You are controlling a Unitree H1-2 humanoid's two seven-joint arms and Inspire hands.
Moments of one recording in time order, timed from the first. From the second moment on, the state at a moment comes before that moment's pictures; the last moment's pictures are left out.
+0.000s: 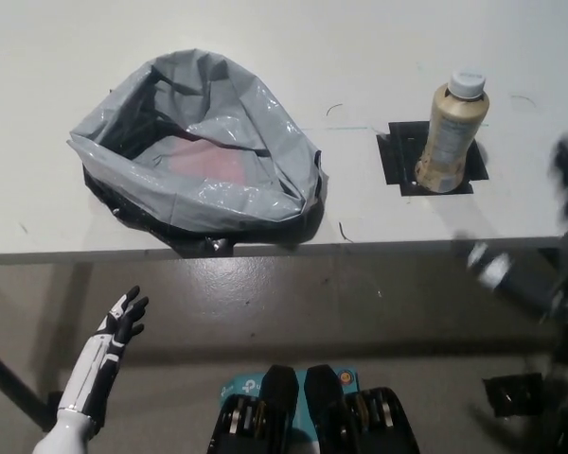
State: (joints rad) left_arm 0.00 0.21 0.00 0.00 0.03 -0.09 -0.10; right_arm -0.26 -0.03 -0.10 -0.18 -0.19 -0.32 -0.12
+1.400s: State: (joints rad) left_arm 0.02 0.21 0.00 0.00 -0.01 -0.11 -0.13; right_arm -0.79 -0.10 -0.19 0.71 0.17 -0.19 0.06
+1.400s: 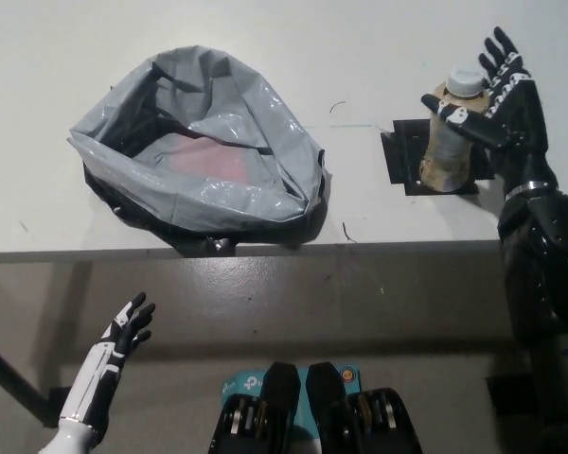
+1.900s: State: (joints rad) left_arm 0.00 0.21 0.01 0.00 -0.01 -0.11 -0.14; right_arm -0.82 -0.11 -0.19 0.94 0.19 -0.19 0.13
